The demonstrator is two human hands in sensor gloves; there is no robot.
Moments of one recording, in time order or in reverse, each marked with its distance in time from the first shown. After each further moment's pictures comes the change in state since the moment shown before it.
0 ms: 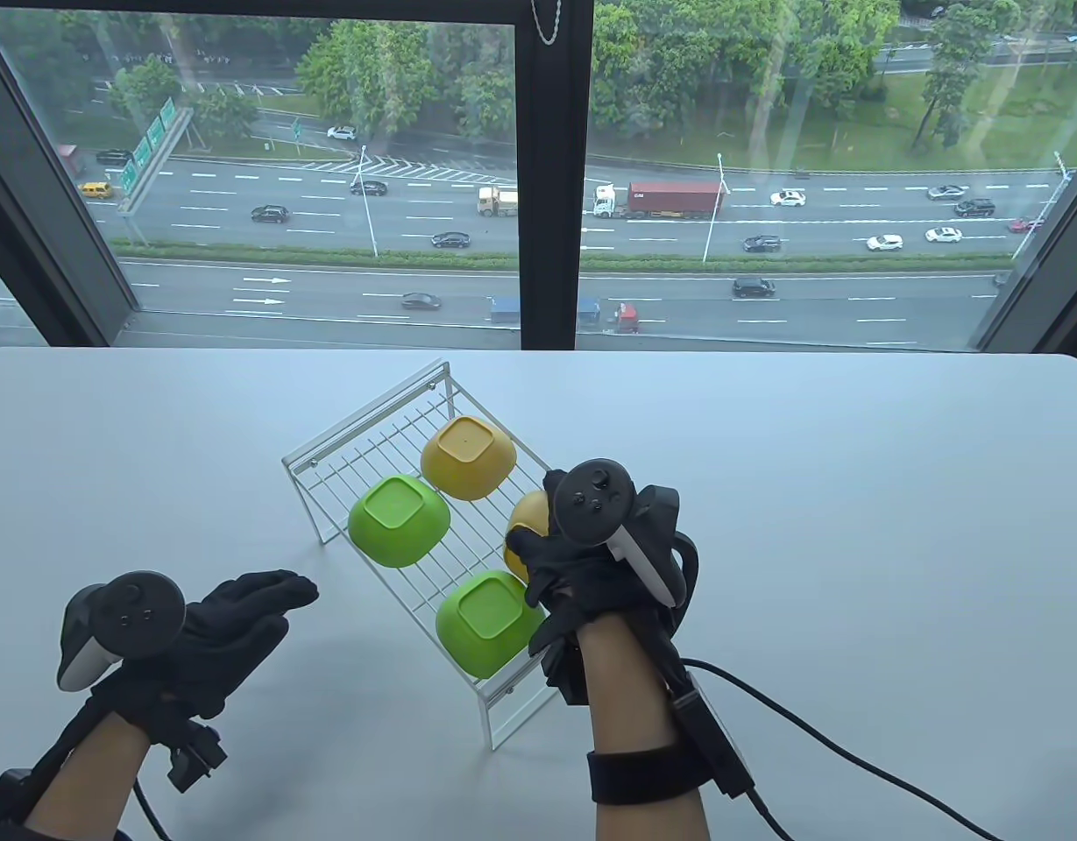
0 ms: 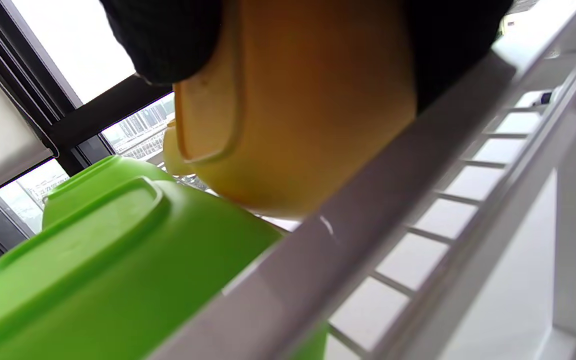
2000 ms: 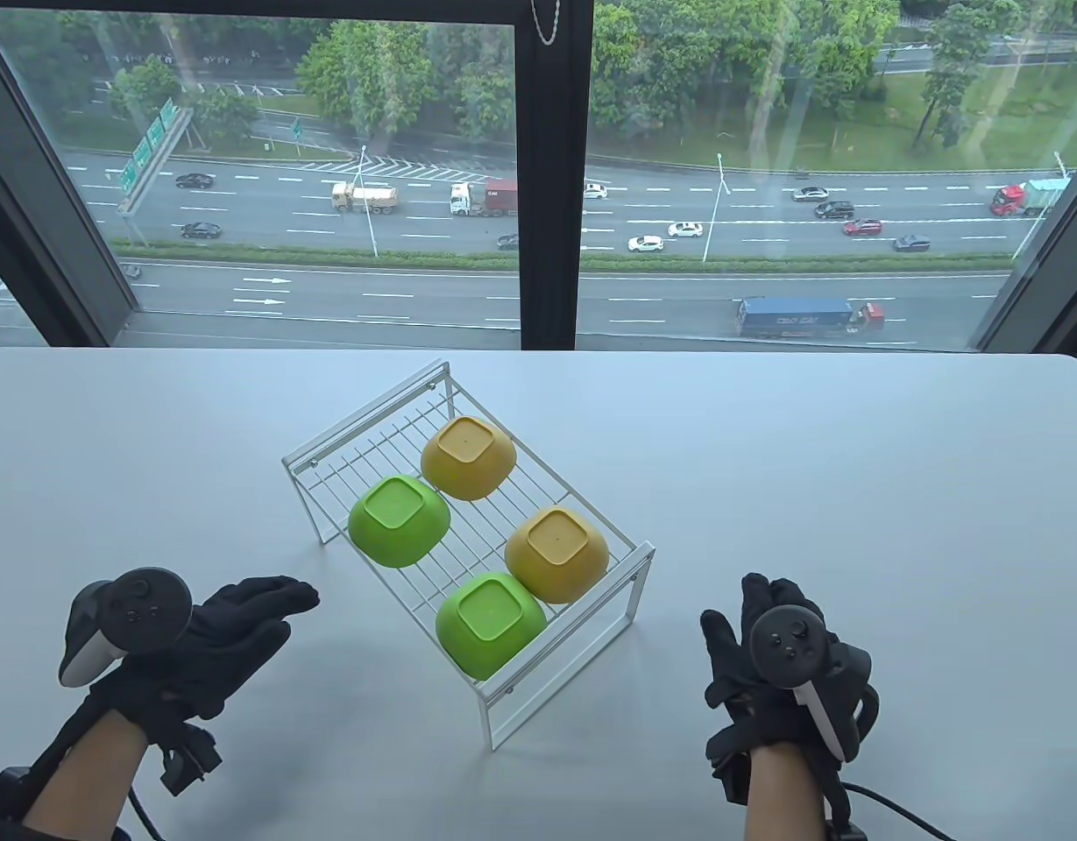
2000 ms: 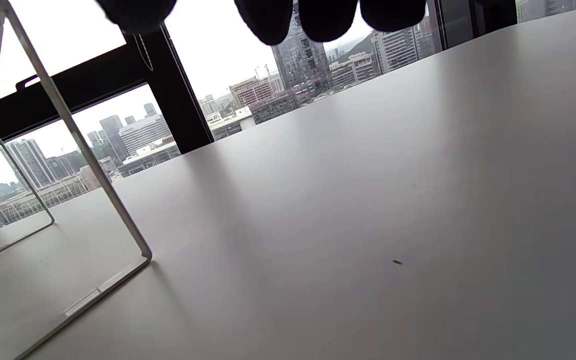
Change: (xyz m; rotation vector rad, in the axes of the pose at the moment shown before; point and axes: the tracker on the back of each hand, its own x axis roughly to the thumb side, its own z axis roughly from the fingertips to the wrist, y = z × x) left_hand 0.002 -0.002 0.000 -0.056 0.033 -0.017; right_hand -0.211 0.033 0.055 -0.206 0.239 0.044
